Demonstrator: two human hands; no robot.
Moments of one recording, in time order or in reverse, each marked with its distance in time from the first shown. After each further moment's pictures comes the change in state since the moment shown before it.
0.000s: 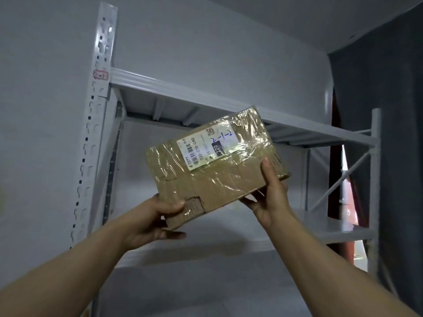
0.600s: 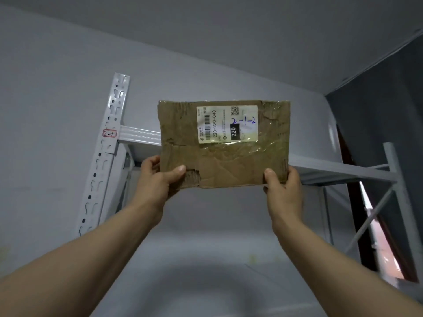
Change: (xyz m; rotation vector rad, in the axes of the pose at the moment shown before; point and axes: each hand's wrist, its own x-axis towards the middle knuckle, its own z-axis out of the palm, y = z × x) left_hand 0.052 0.141 0.029 -0.030 0.435 0.678; right_hand 0.048 -0.048 0.070 -0.510 0.100 -0.684
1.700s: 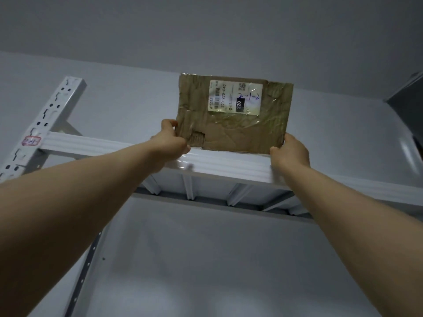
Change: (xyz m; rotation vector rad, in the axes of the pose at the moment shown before) left_hand 0.210 -0.062 0.186 0.842 0.068 0.165; right_hand 0.333 0.104 0.045 -0.426 -0.235 -0.230
